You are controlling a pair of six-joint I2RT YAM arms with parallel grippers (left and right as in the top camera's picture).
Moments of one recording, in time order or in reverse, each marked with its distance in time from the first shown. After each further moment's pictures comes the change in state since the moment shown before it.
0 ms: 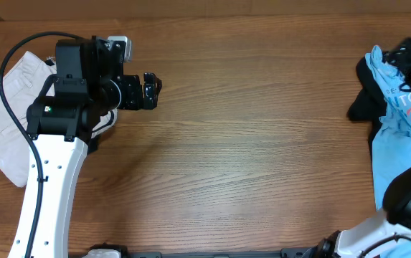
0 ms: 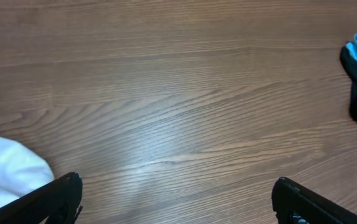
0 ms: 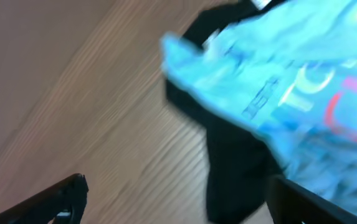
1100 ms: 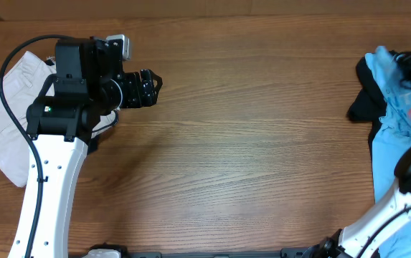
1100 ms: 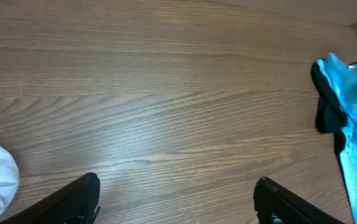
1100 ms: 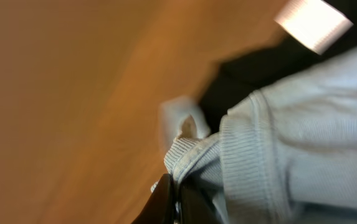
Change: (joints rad) left arm 0.000 0.000 0.002 0.004 0.052 -0.120; right arm -0.089 0.258 0.018 0.414 -0.278 0.127
